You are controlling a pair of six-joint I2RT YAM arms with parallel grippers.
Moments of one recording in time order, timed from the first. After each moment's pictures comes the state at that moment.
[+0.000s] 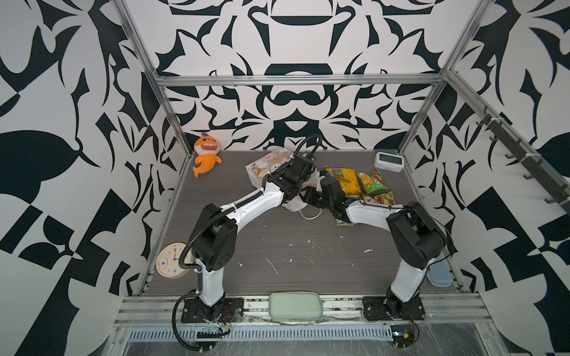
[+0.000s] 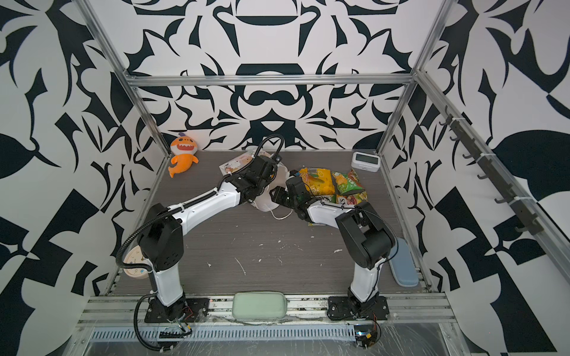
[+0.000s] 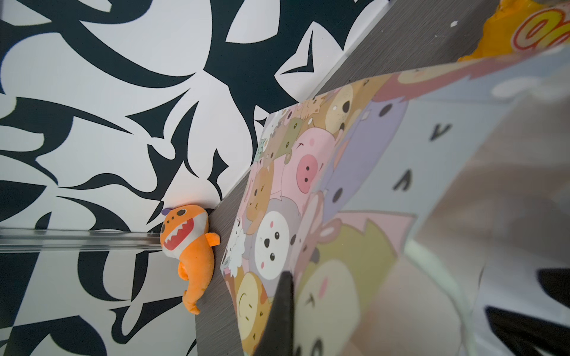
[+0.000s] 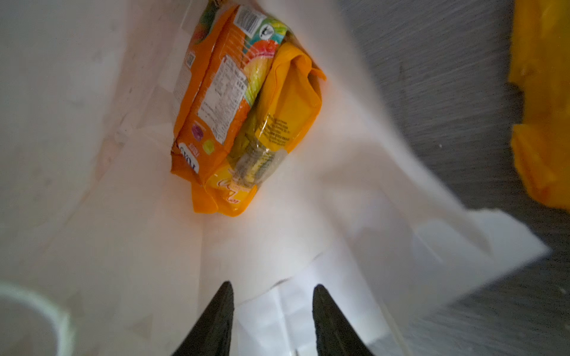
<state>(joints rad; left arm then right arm) -0.76 1.87 1.56 -0.37 -0.66 0.39 0.55 1.84 1.02 0.29 -0.18 0.86</state>
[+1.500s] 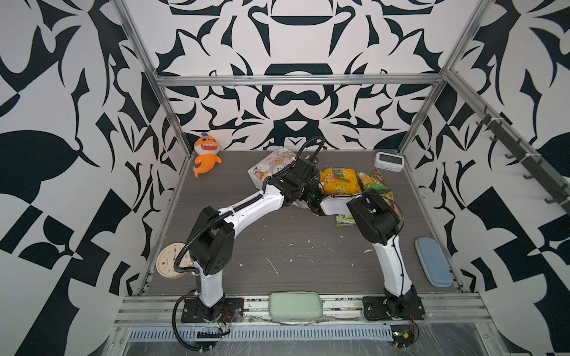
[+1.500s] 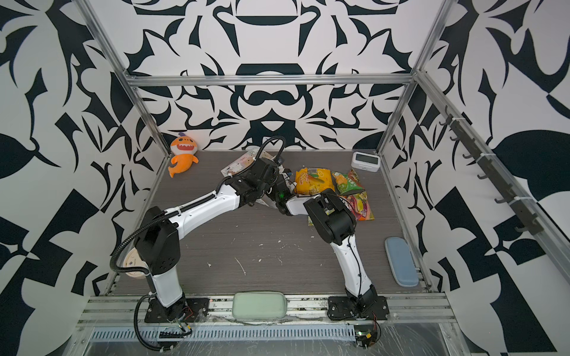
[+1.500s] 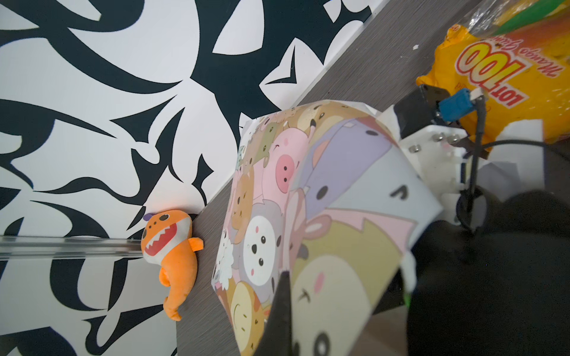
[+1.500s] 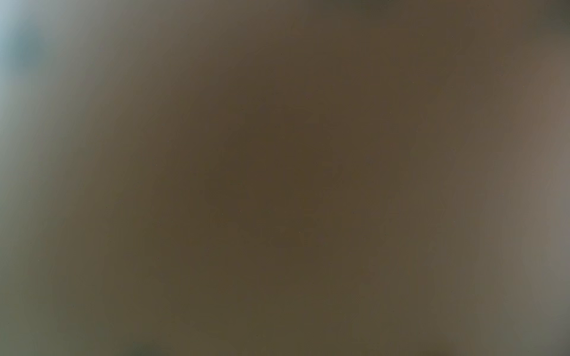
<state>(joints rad) -0.80 1.84 1.53 -0.37 -0.62 0.34 0.61 2.24 1.35 0.50 0.04 1.24</state>
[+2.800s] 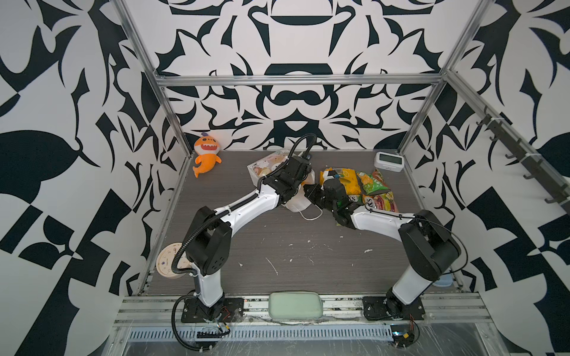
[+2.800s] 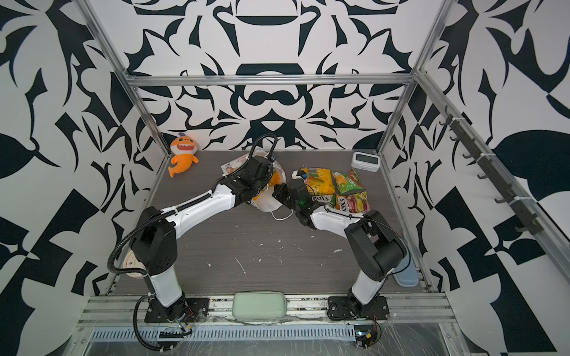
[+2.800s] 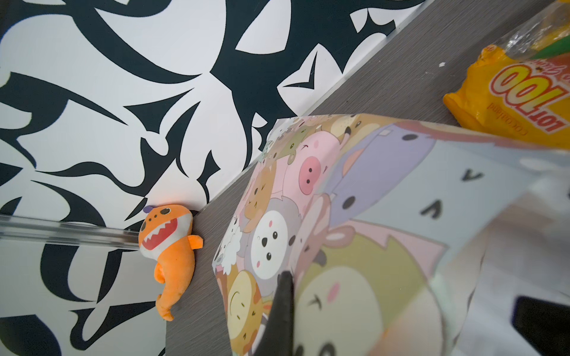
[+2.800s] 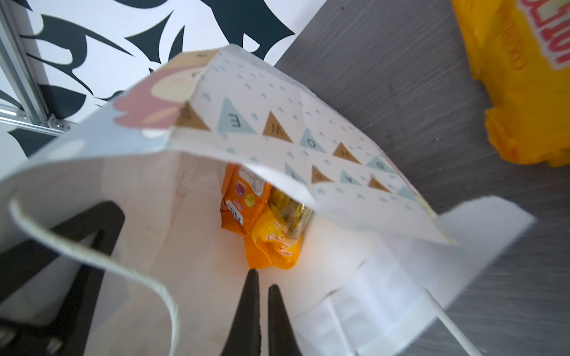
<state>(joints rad) -0.74 1.82 1.48 -0.29 -0.61 0.31 0.60 1.68 0.92 0.32 -0.06 1.08</state>
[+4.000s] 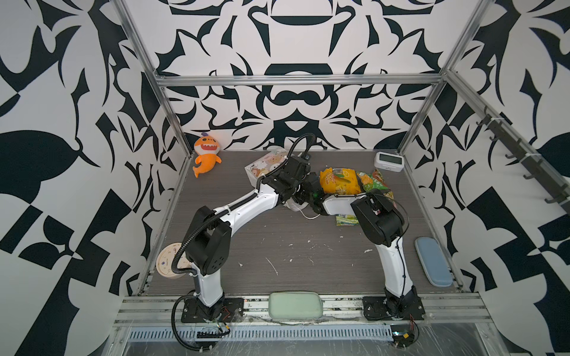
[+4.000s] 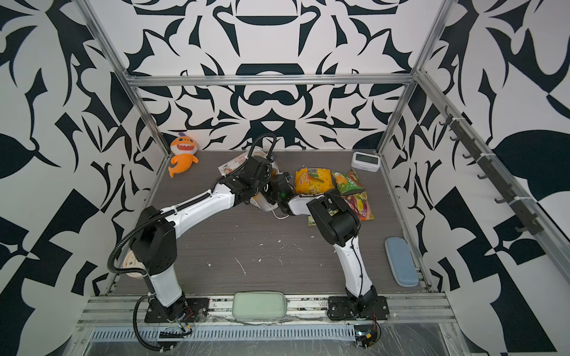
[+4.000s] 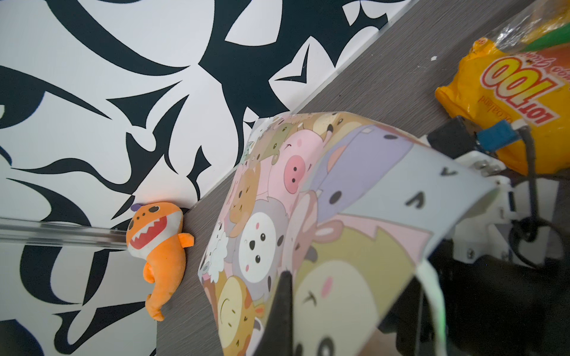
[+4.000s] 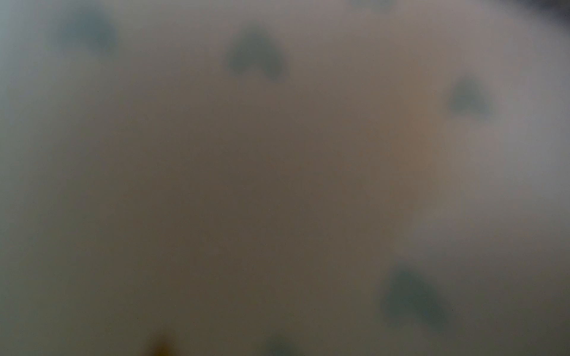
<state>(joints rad) -0.74 1.82 1.48 -0.31 -0.58 0.29 0.61 2.20 1.31 0.43 -0.11 1.35</state>
